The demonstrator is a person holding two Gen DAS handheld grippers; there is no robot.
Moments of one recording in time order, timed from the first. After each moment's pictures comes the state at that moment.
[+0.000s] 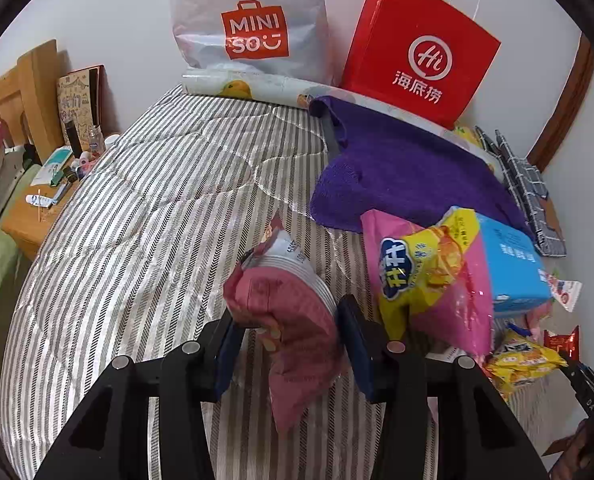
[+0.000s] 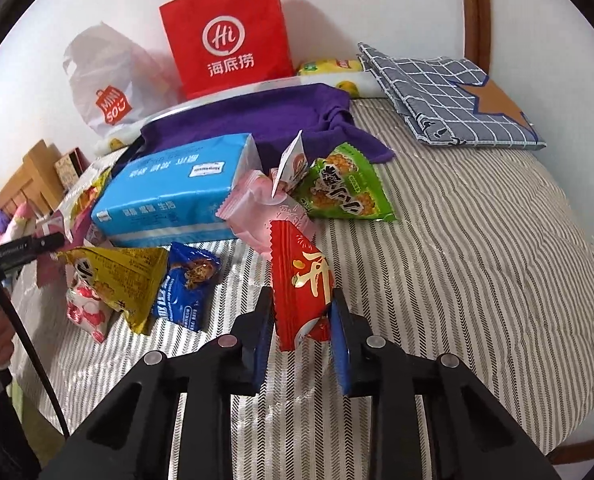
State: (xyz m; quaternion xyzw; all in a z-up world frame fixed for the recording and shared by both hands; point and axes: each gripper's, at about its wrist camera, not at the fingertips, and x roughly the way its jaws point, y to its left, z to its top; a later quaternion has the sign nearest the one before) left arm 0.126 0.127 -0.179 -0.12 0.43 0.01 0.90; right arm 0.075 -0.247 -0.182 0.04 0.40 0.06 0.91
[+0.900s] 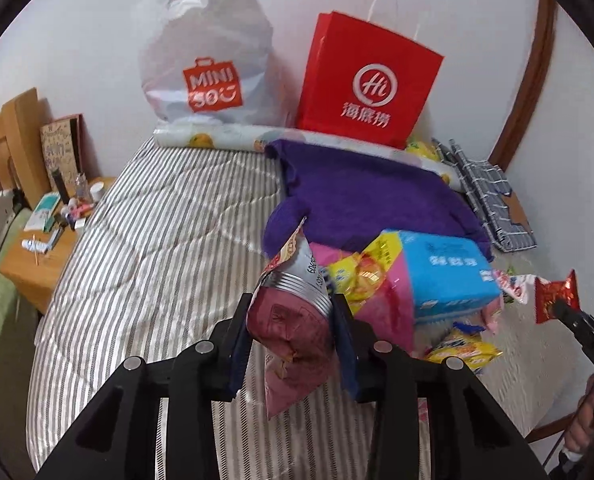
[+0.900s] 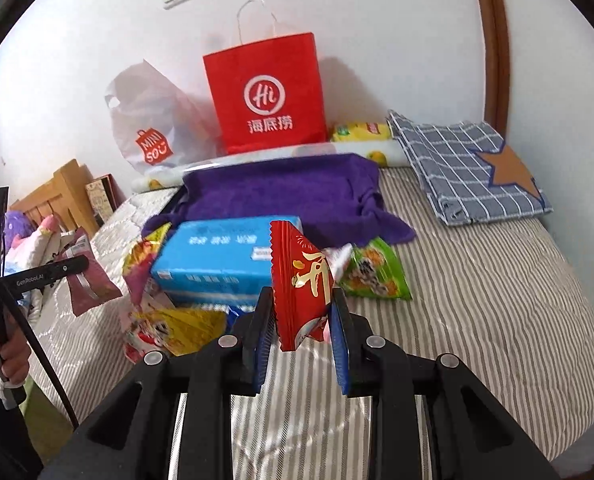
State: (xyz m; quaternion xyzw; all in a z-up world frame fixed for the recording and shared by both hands) left arm 0.103 0.102 -0.127 -0.09 0.38 -0.04 0.92; right arm 0.072 -0.230 -0.117 0.02 0.32 0.10 0.94
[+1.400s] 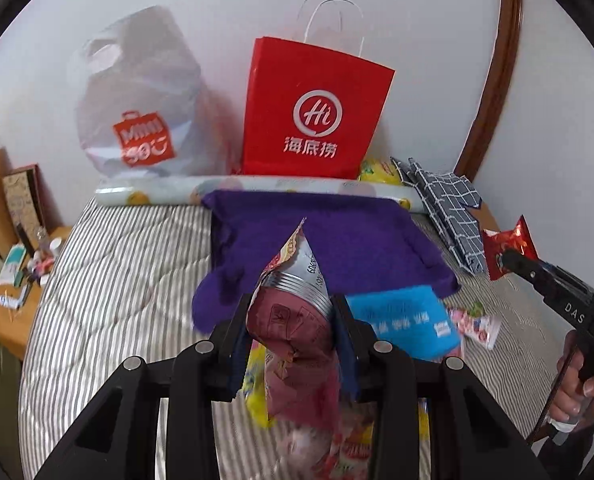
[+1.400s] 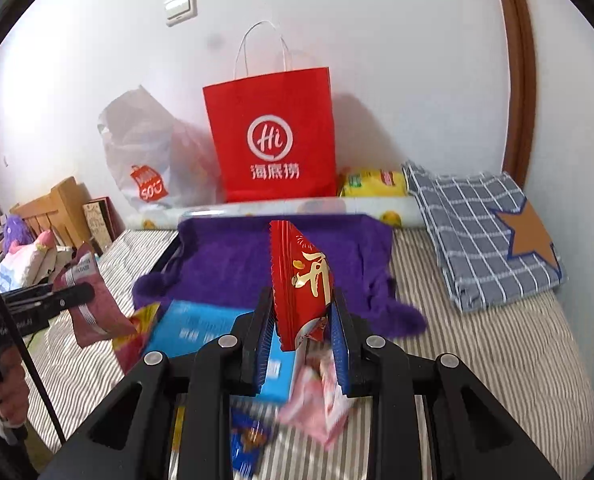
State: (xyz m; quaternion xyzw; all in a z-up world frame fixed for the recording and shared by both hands) left arm 0.157 0.050 -0.089 -0.06 0.35 -0.09 0.93; right arm 0.155 -0.218 -0.076 0.01 0.29 0.11 0.95
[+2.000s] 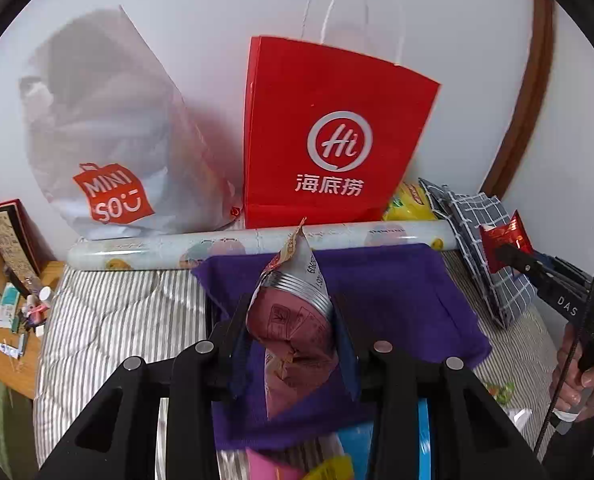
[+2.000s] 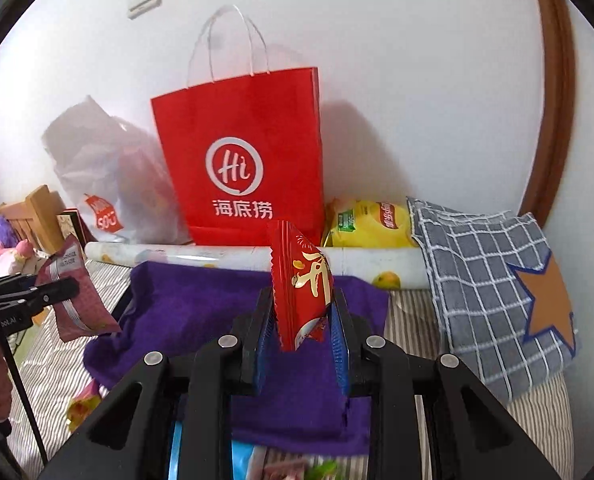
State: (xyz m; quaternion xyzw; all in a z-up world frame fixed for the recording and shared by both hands) left arm 0.285 0.047 -0.070 -0.05 0.37 -0.08 0.92; right arm 0.298 -0.215 -0.065 -0.01 0.32 0.11 0.94
